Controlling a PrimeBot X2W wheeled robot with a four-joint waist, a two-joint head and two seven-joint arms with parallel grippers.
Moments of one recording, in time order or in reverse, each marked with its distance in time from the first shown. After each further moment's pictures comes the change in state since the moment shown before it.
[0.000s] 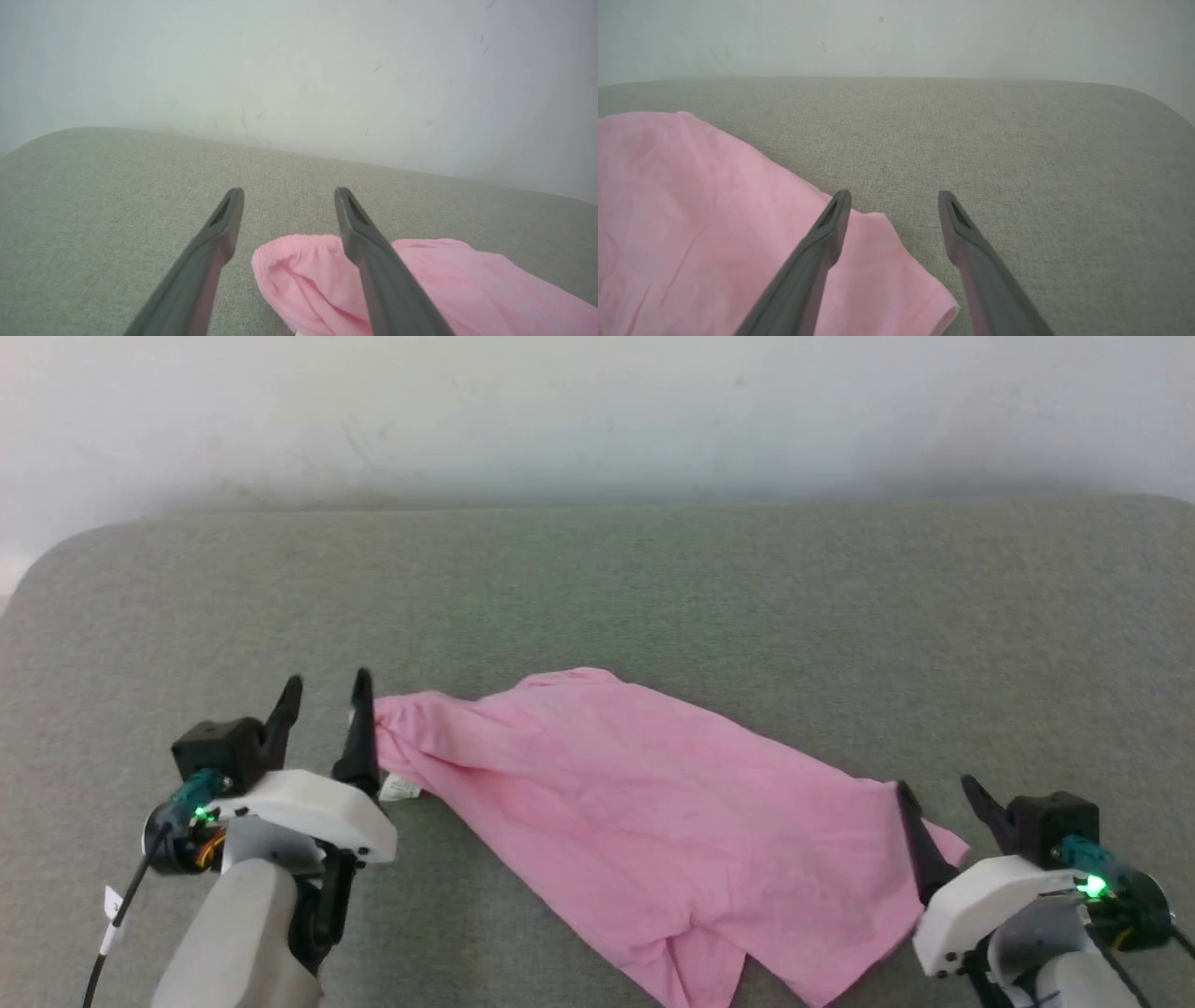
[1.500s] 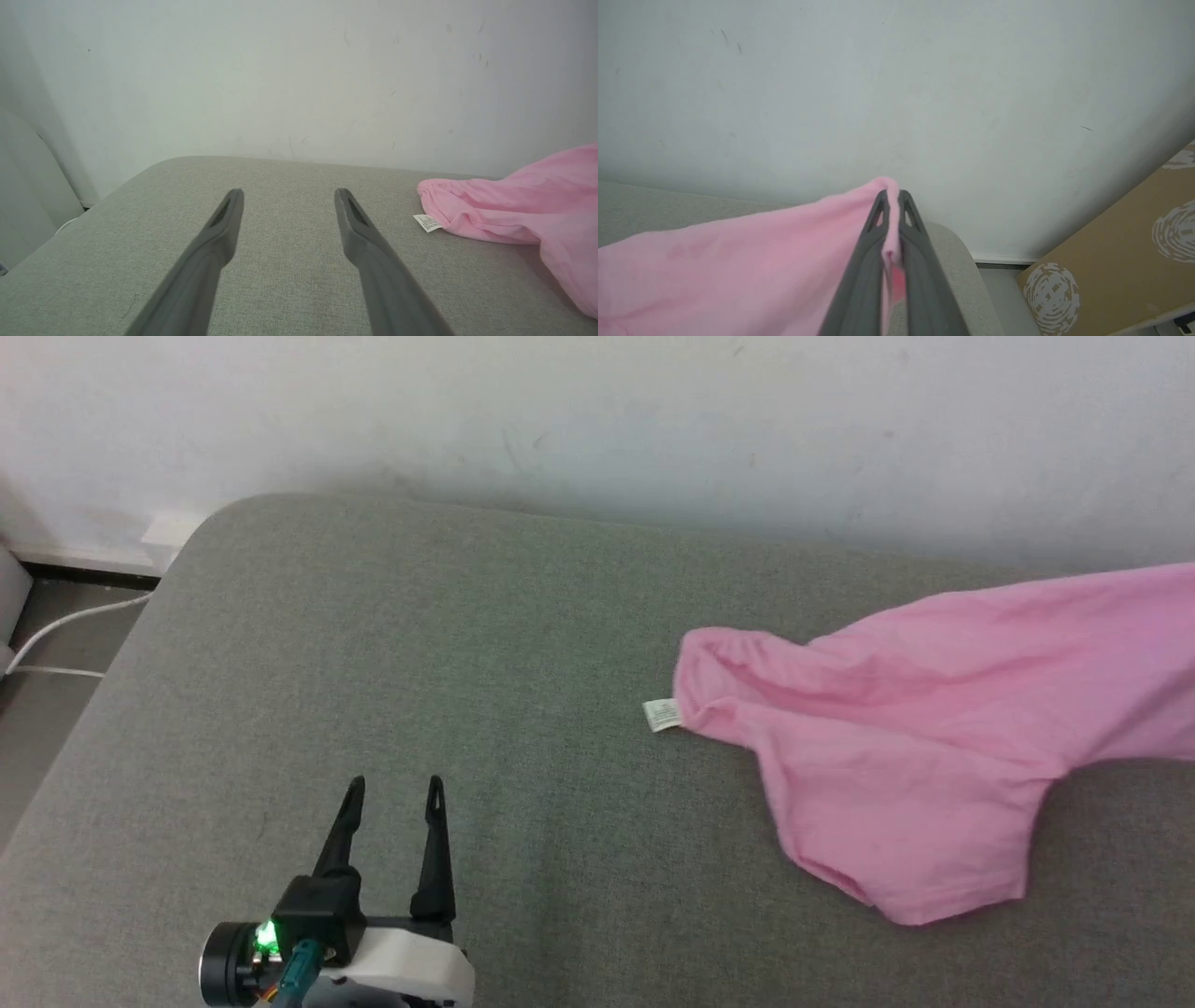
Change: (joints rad) left arm 0.367 -0.154 0.029 -0.391 0.362 0.095 -0.044; right arm -0.398 -0.368 -0.271 0.081 -0.095 0.000 0.280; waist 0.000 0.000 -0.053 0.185
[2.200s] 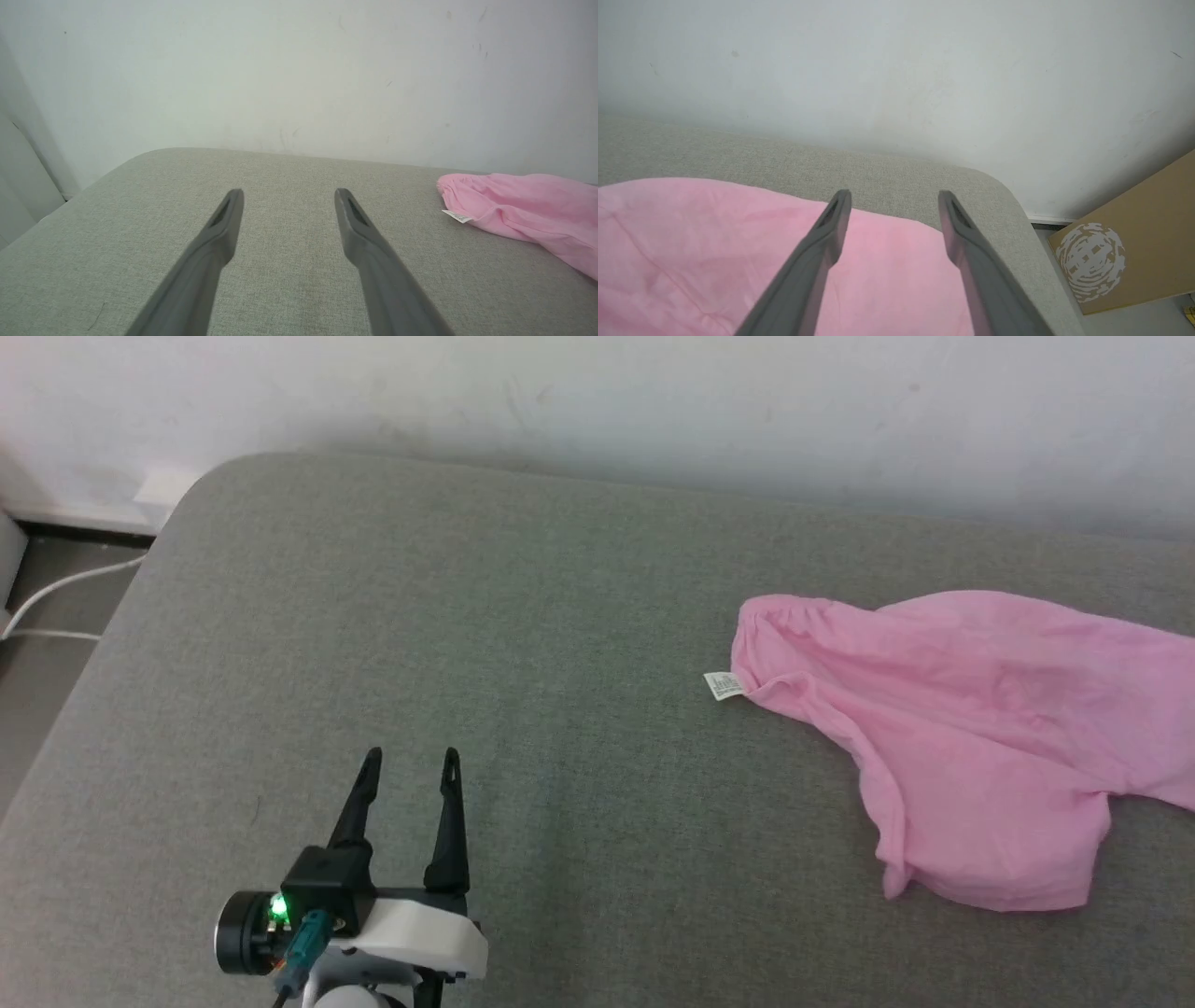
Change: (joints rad) left arm -0.056 -0.031 0.007 0.027 0.000 -0.041 0.000; right arm -0.093 0.084 -0.096 0.375 -0.186 0.000 -0.211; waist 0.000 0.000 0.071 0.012
